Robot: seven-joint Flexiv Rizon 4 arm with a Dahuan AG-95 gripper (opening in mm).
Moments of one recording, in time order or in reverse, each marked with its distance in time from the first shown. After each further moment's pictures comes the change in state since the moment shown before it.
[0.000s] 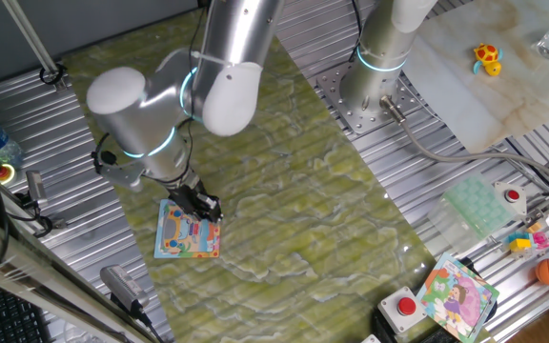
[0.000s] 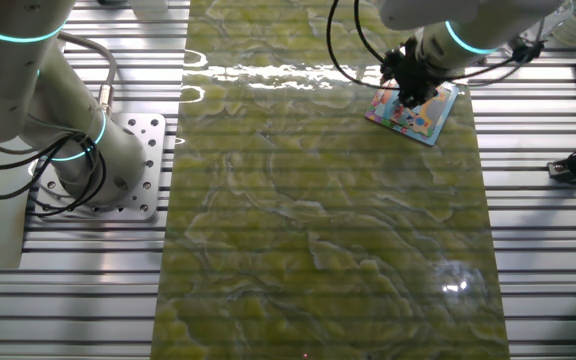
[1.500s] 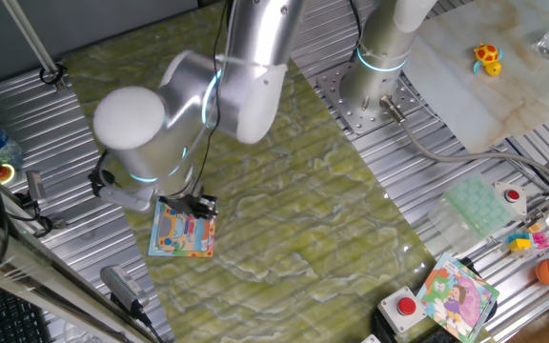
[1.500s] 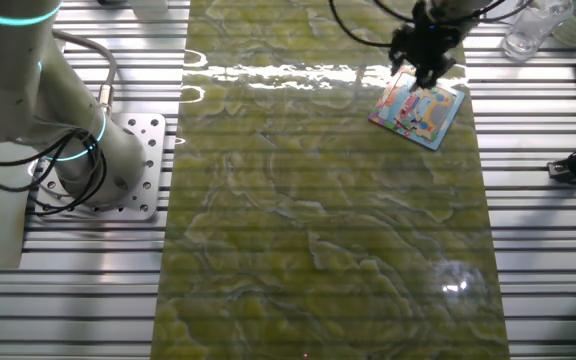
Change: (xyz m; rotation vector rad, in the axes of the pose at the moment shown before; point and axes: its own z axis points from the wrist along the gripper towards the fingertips) arm -0.006 -0.010 -0.055 0.248 0.151 -0.150
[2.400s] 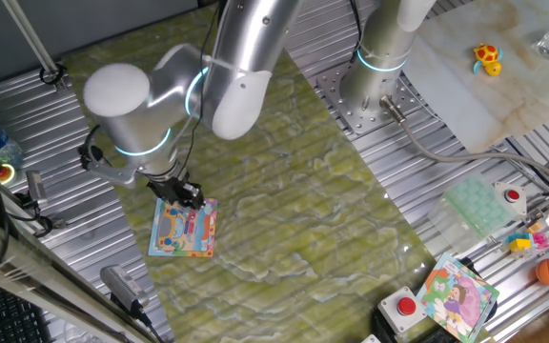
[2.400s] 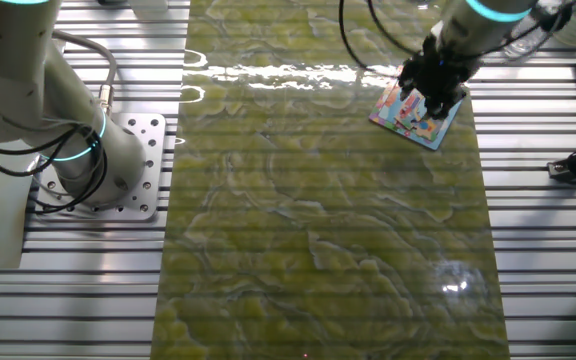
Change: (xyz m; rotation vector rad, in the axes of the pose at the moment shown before) arm 0.016 -0.038 0.034 -0.045 -0.108 0.044
